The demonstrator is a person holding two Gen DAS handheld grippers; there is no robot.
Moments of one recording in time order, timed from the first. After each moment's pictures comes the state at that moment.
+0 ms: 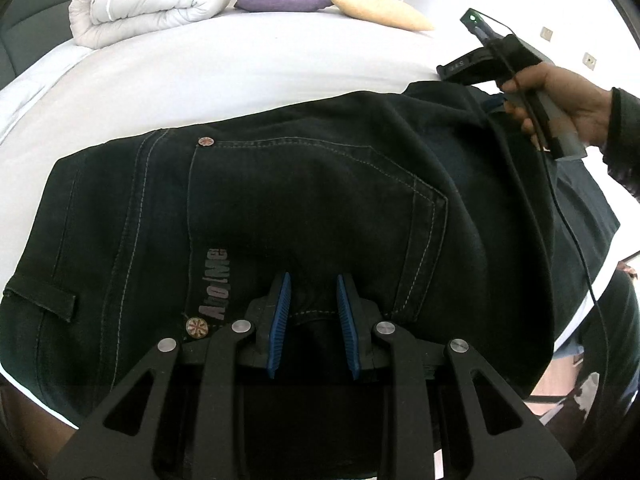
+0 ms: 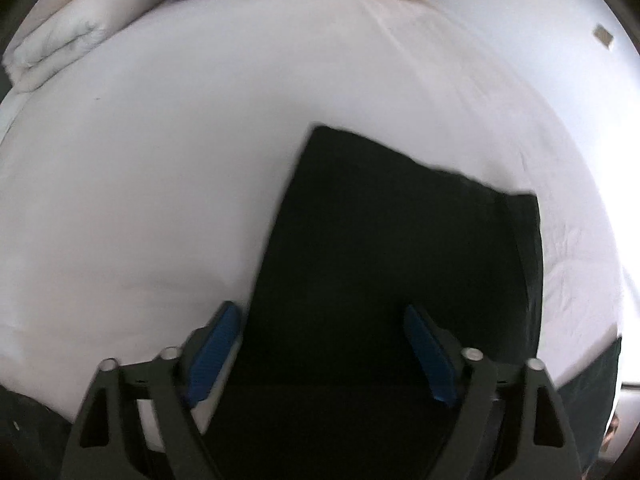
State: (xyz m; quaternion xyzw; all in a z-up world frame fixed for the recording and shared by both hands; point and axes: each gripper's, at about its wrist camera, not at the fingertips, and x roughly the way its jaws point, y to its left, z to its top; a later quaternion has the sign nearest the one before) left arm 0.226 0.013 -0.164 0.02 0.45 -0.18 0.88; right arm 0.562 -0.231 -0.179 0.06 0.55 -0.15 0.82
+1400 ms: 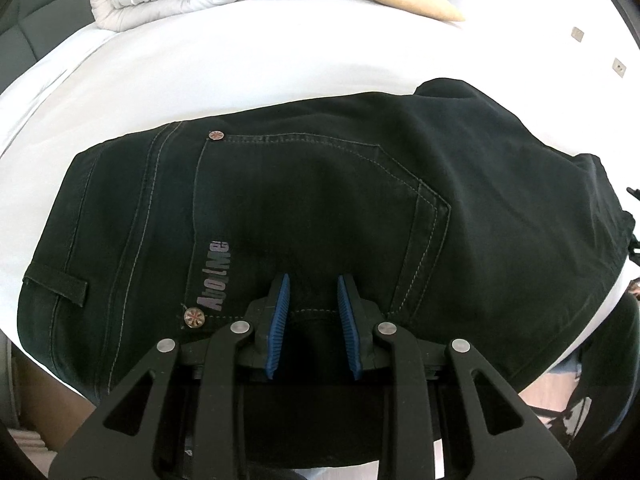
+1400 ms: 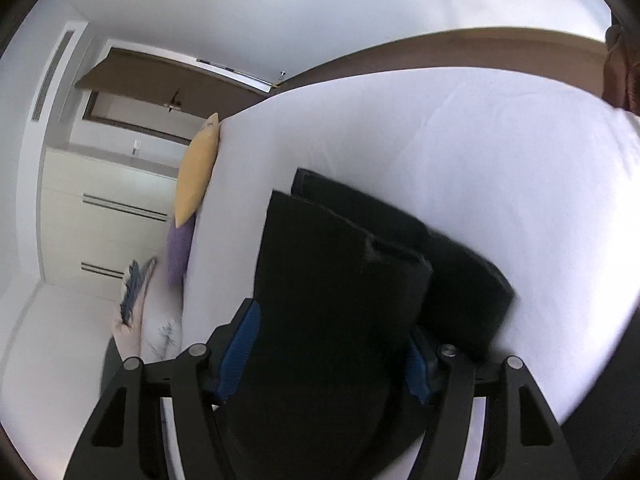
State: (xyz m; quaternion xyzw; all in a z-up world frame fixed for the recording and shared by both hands) left arm 0.238 -0.011 -0.144 0.02 0.49 -0.12 0.87; right arm 0.186 -0.486 -0.189 0.59 0.24 -0.16 0.75
